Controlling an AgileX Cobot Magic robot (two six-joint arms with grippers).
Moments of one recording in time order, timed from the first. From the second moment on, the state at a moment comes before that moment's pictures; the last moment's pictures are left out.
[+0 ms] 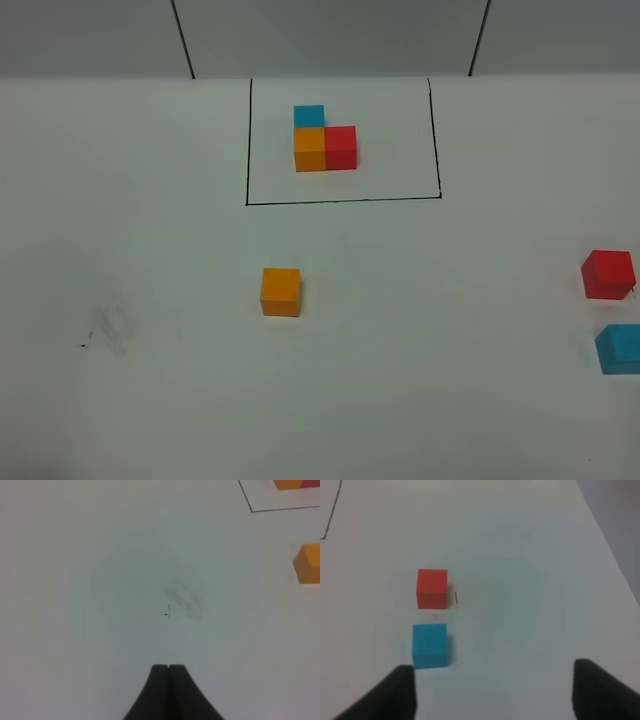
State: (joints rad) left arm 0.02 -0.01 -0.51 -0.05 1.08 0.09; right arm -0.08 0.00 -0.50 -0.08 1.07 -0.02
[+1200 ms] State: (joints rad) left arm 0.02 -0.01 -0.51 -0.05 1.08 0.09; right arm -0.08 0.07 -0.58 -0.03 1.04 -0.10
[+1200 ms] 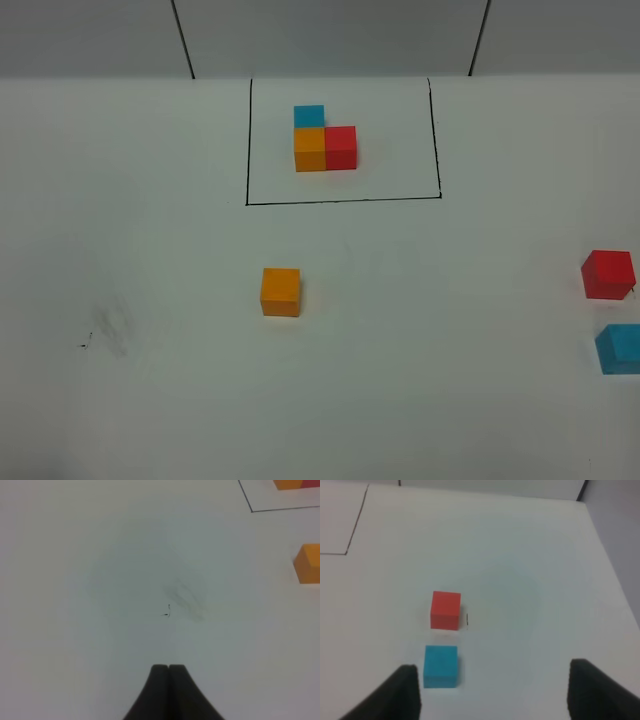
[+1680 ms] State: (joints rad) left arm 0.02 -0.01 -0.51 -0.05 1.08 0.09; right arm -0.08 0.07 -0.58 -0.03 1.04 -0.09
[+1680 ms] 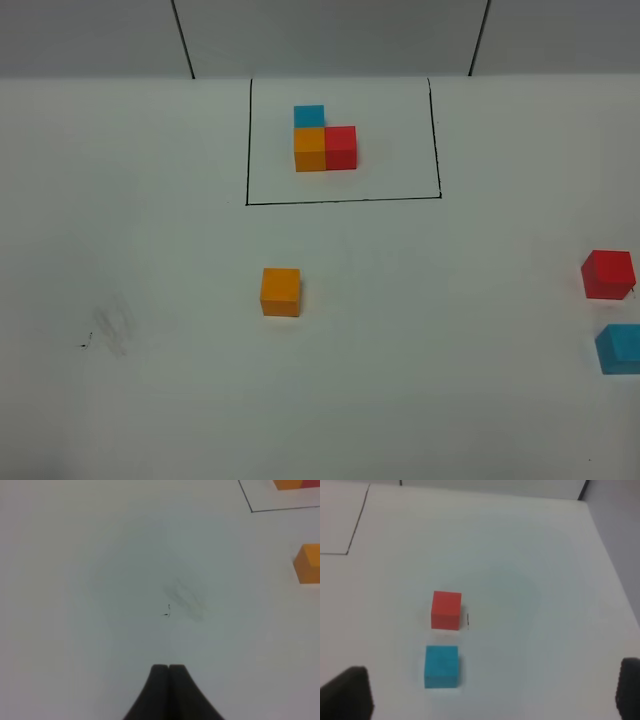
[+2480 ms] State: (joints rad) left arm 0.02 -0.01 -0.51 -0.05 1.08 0.09; right arm -0.08 0.61 -0.70 0.07 0.89 -0.18
